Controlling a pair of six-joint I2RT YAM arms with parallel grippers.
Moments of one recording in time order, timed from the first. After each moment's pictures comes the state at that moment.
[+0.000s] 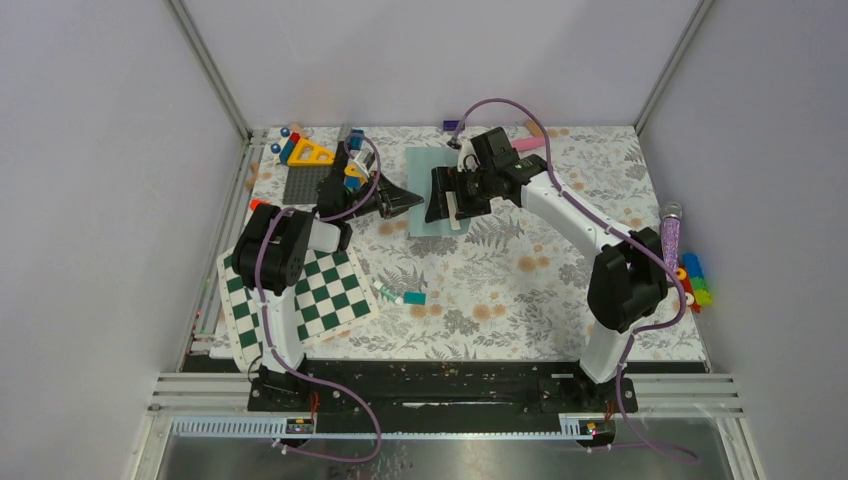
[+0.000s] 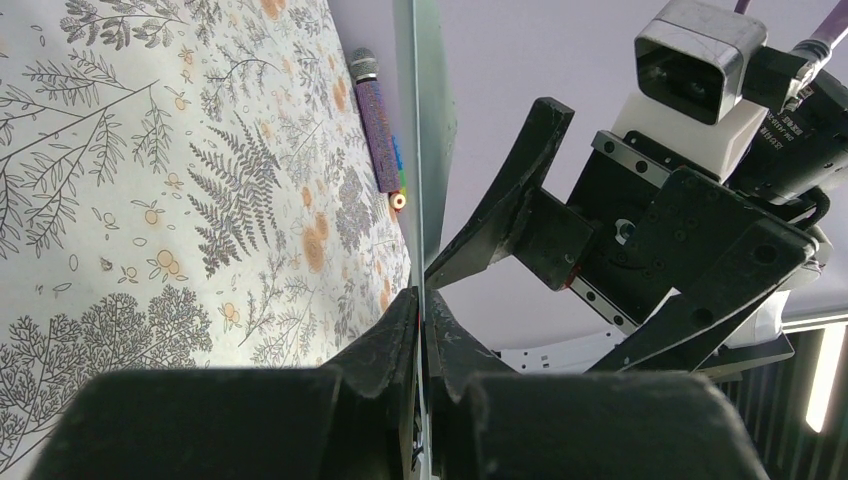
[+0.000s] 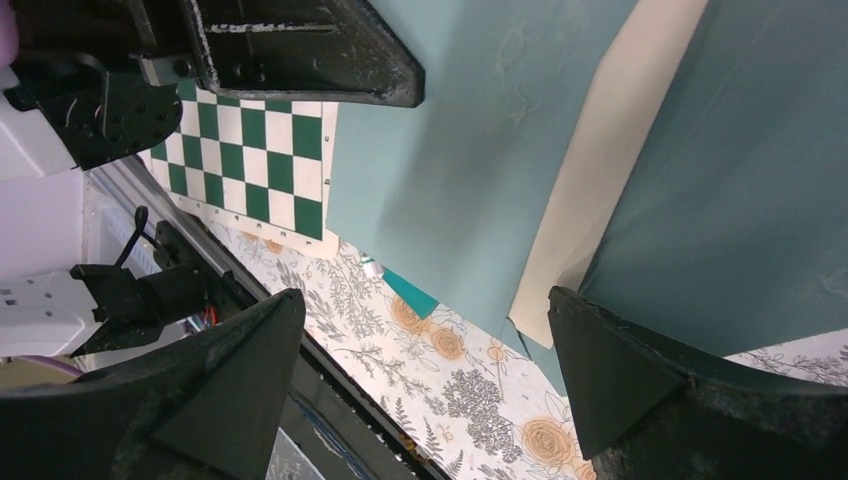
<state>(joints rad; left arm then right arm) -0.23 2.04 0.94 1.21 0.97 -1.38 0.52 1.80 1.56 -0.65 -0.46 0.33</state>
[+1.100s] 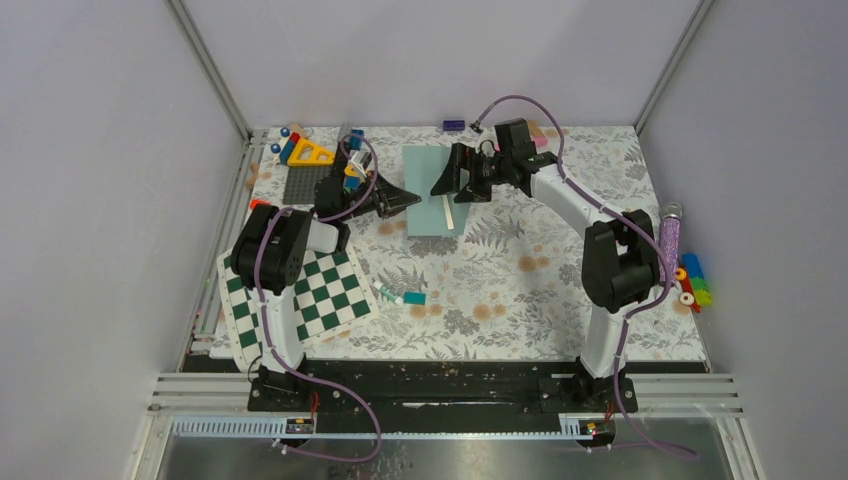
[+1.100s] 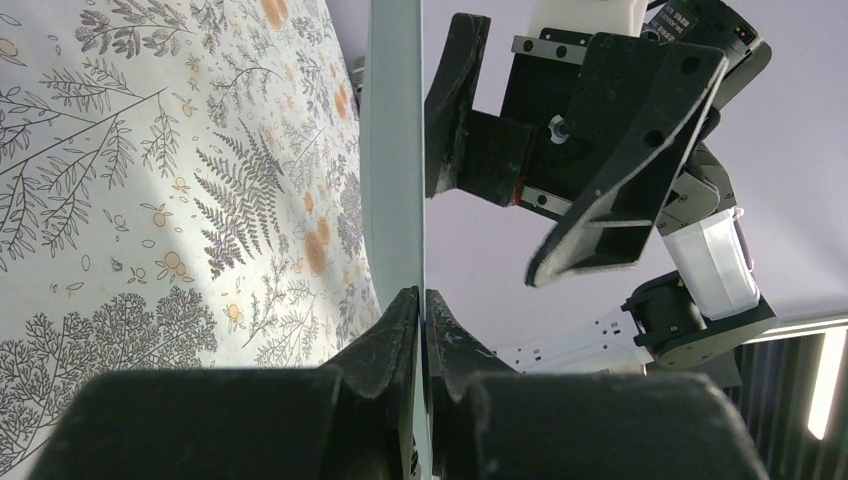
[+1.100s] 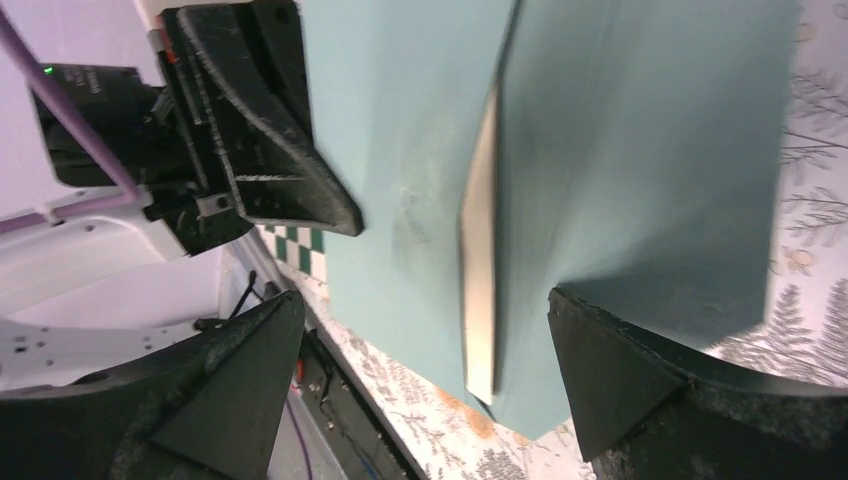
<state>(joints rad) -0.22 2.03 0.93 1.22 0.96 -1.39 0.37 1.92 1.55 -0.39 -0.68 0.49</state>
